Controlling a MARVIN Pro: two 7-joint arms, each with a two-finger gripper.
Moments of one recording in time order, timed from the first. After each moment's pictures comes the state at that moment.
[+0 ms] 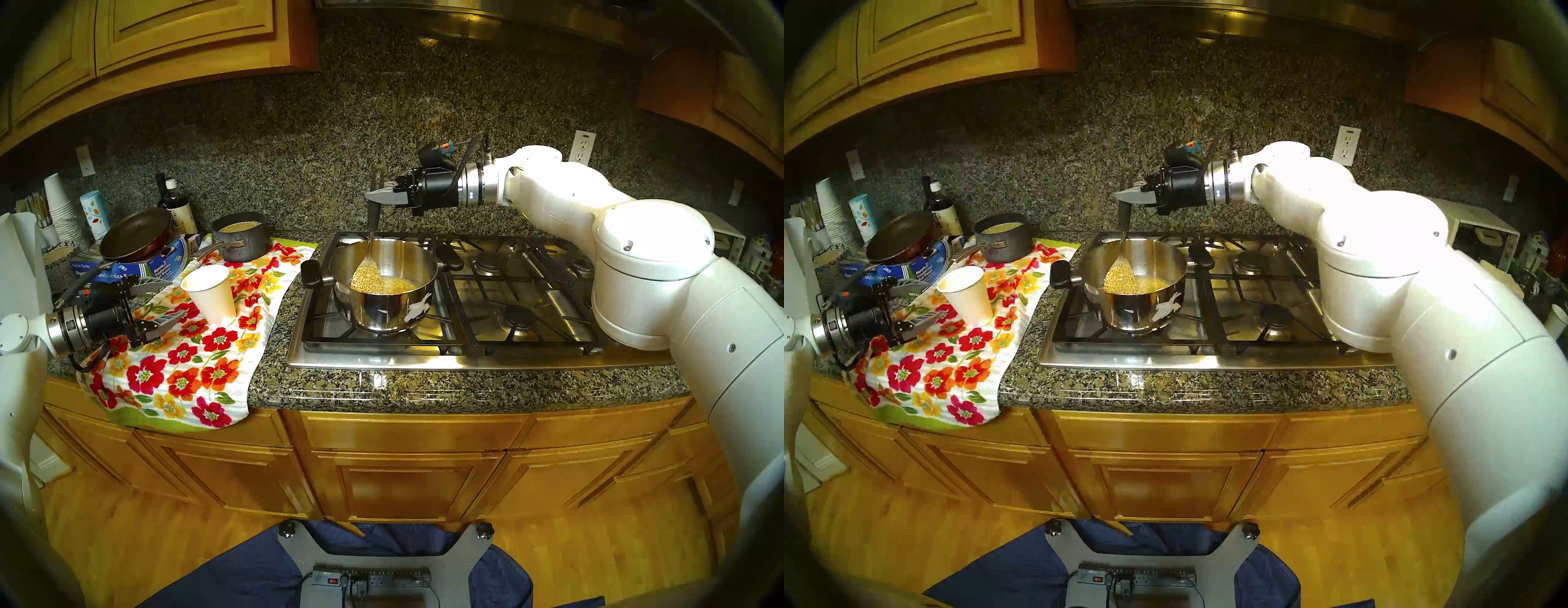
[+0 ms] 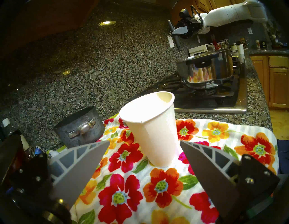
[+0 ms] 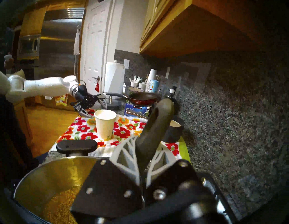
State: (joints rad) left arm 1.38 -0.64 -1.87 -1.00 -0.53 -0.29 -1.37; right arm 0.01 -1.47 -0.42 -0.10 1.73 -0.28 1.44
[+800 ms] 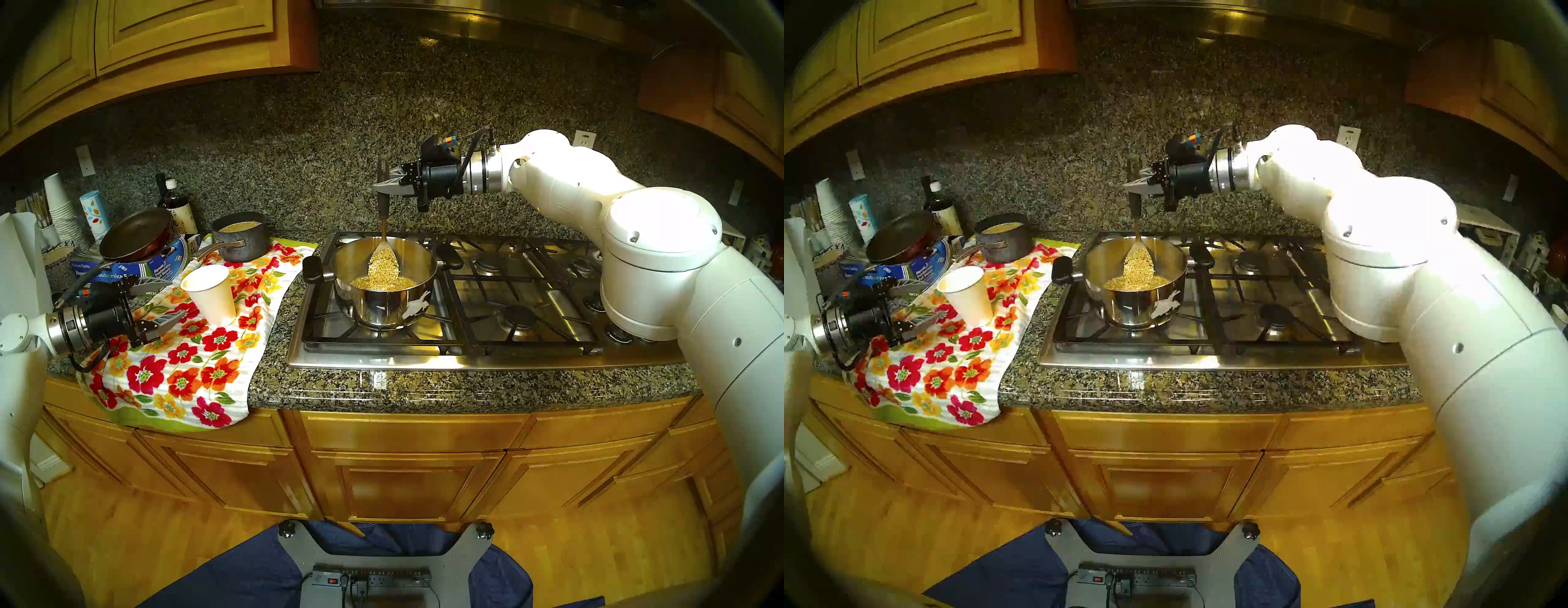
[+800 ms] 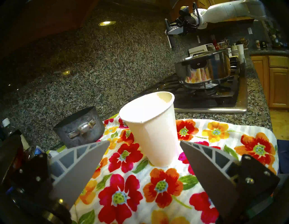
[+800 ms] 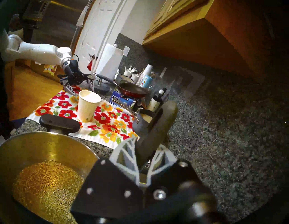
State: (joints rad) left arm 1.38 -0.64 -1.87 -1.00 -0.53 -0.29 -1.37; right arm 0.04 -1.46 -0.45 -0.11 1.68 -0.48 1.33
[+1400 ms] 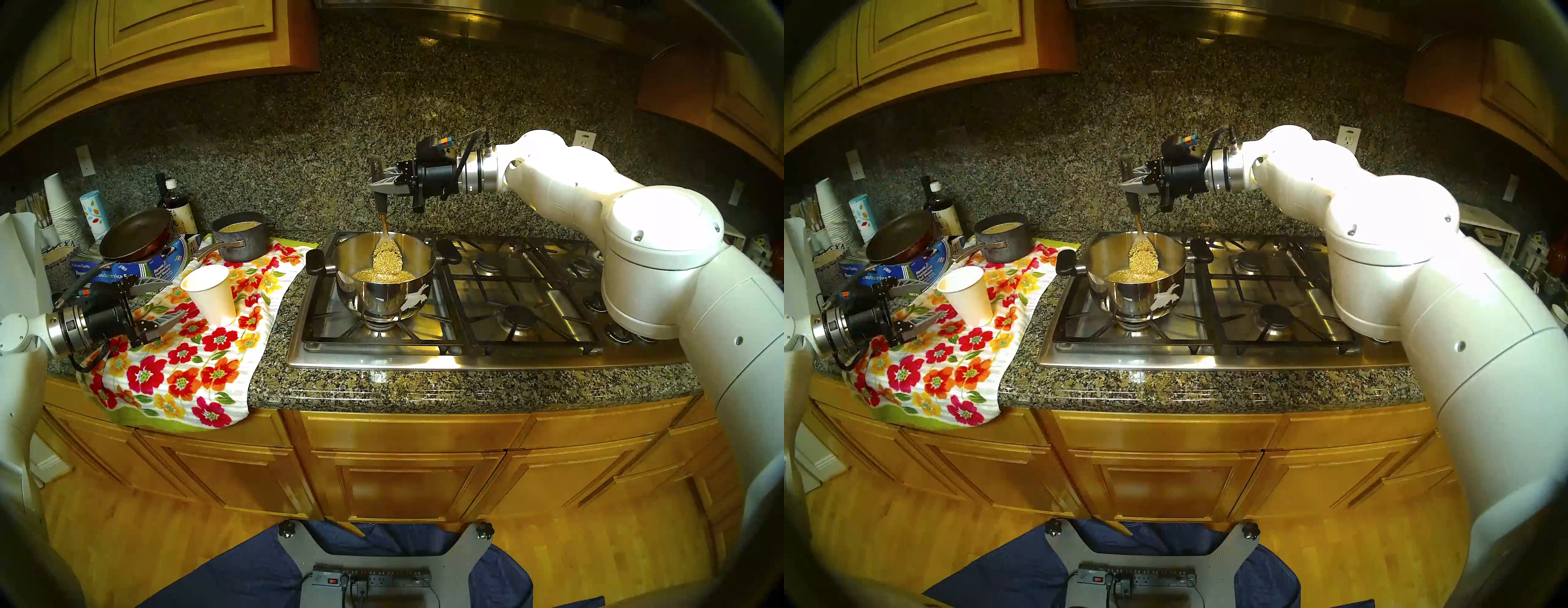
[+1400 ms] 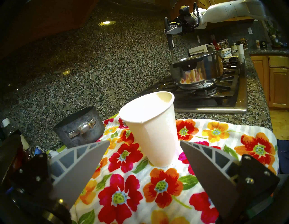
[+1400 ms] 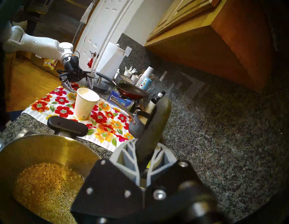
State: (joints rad) left arm 1.38 -0.64 -1.87 -1.00 -0.53 -0.29 -1.37; right arm 0.04 -1.45 -0.43 -0.18 1.68 -0.54 1.31
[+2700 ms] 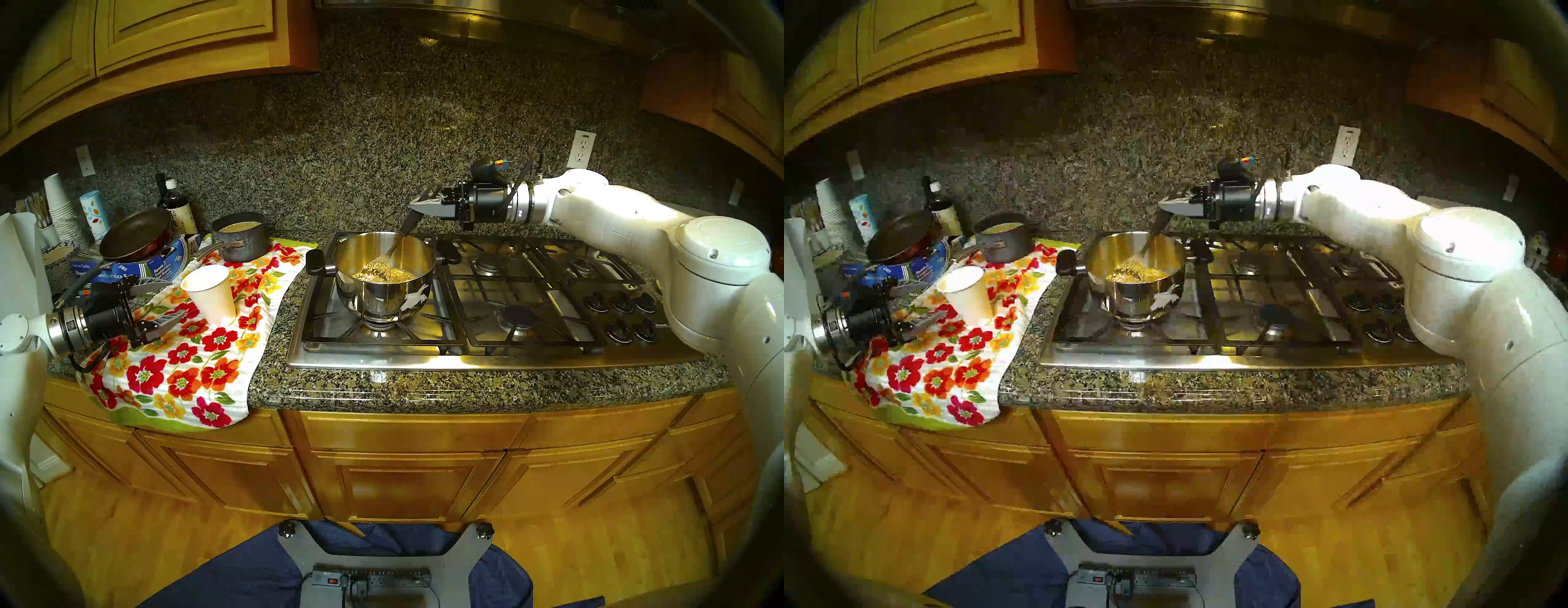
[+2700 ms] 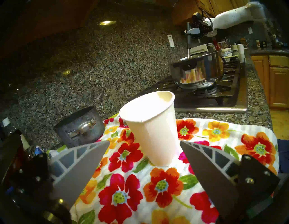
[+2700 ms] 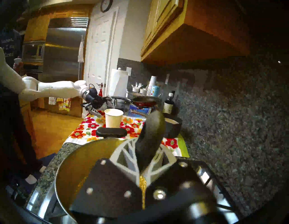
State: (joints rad) left arm 1.38 -0.64 -1.87 -1.00 -0.53 -0.29 -1.36; right arm 0.01 -1.14 -0.41 -0.46 1.78 -0.32 1.39
